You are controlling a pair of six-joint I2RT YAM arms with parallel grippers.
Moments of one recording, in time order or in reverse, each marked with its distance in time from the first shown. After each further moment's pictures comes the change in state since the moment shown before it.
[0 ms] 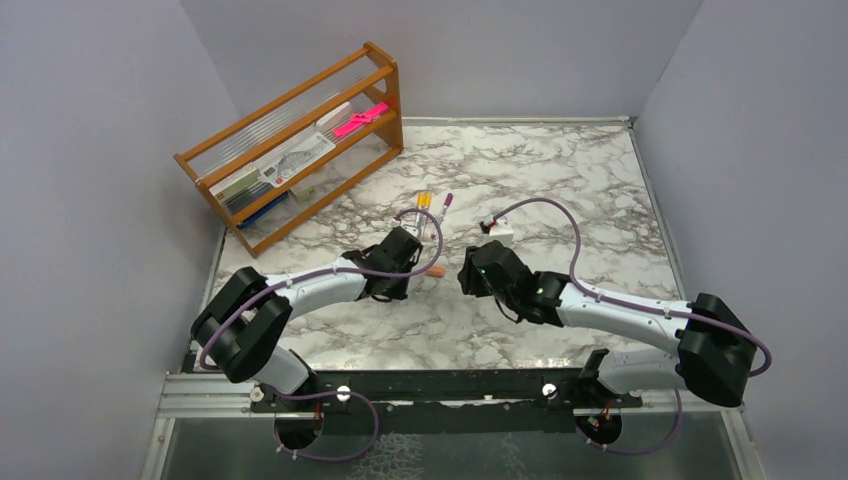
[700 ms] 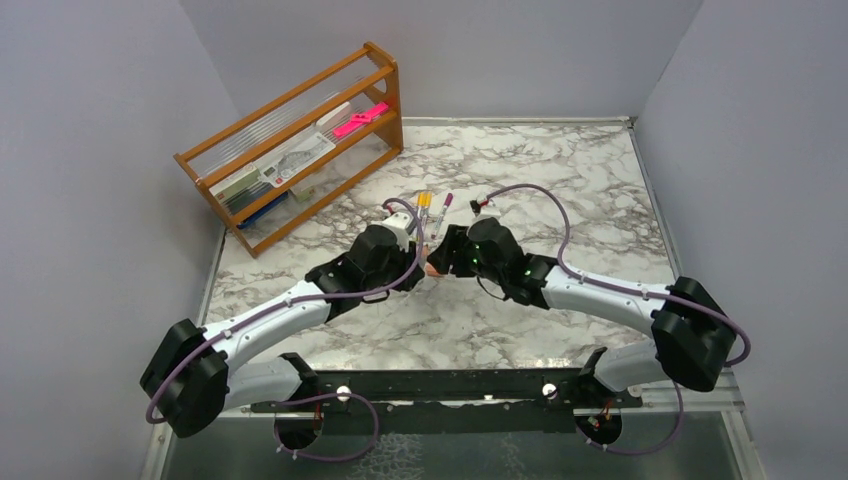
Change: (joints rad) left arm -0.013 -0.339 -0.088 0.201 0.161 0.003; right arm -0.080 0.118 0.085 0.207 -0.255 0.117
